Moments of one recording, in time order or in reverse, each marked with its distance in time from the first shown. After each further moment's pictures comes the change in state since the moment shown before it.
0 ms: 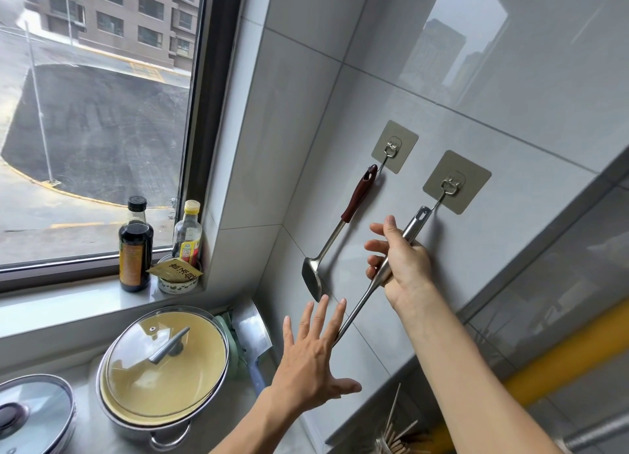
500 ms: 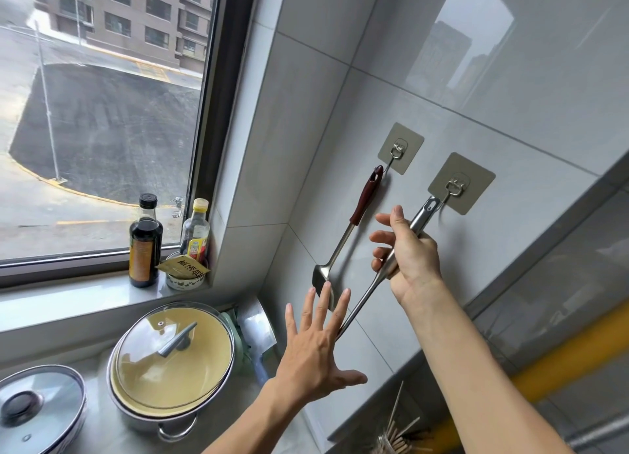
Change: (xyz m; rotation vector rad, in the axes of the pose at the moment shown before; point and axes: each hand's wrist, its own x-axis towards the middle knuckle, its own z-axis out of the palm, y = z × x) left_hand -0.001 0.005 -0.016 0.025 0.087 0.031; right_hand -0.016 -0.014 0.005 -0.012 -0.031 -0.073
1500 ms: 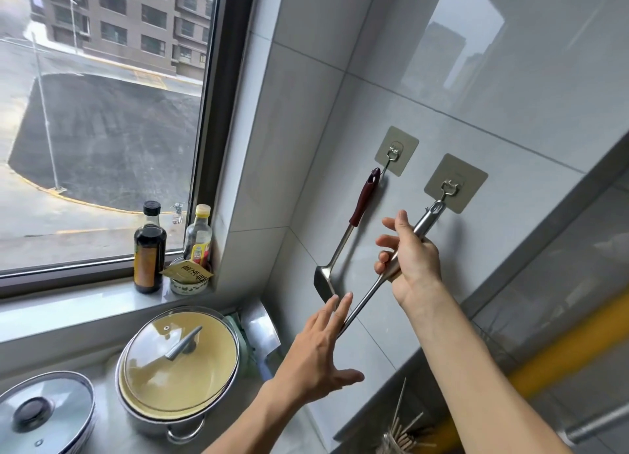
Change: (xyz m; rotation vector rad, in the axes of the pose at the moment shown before) left_hand -0.009 0.000 -0.018 -0.253 -0.081 0.057; right_hand -0.001 0.004 -0.005 0.062 0.050 0.028
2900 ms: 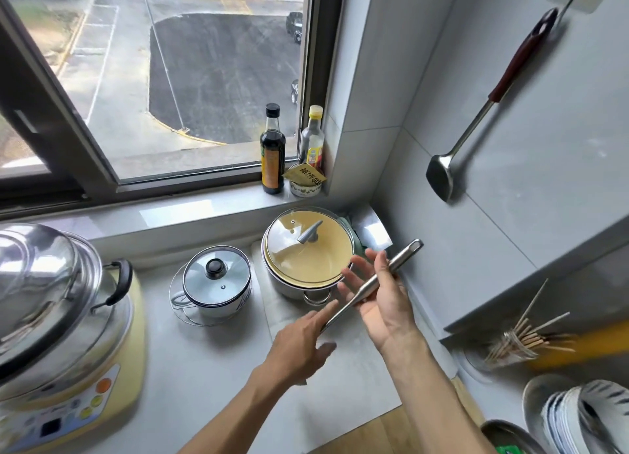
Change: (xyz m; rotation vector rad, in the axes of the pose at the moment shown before) left_hand -0.234 -0.106 -0.039 0.266 -0.200 -0.484; right_hand -0.167 0.246 0.029 0.327 -0.325 0.528
